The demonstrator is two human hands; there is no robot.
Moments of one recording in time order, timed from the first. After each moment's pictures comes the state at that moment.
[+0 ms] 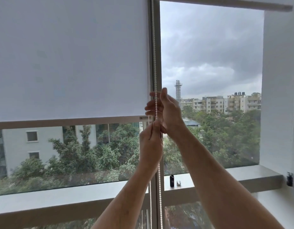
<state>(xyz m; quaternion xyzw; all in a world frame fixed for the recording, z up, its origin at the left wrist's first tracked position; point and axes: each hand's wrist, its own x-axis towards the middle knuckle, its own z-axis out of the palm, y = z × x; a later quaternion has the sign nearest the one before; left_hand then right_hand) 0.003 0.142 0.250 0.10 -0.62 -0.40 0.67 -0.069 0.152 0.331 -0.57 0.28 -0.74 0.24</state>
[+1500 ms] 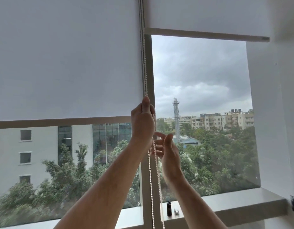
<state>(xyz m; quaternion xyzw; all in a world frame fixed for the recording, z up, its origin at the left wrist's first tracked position) -0.007 0.155 0.377 0.07 -0.60 -0.42 0.68 -0.085 0.150 0.274 -0.55 0.29 -0.77 0.14</state>
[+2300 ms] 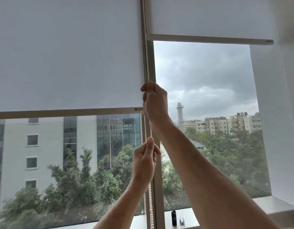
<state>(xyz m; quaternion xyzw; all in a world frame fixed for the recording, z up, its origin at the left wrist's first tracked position) -0.005 0.120 0.287 0.10 -0.66 -0.37 0.65 -0.044 0.160 0.434 -0.56 0.26 -0.78 0.05</state>
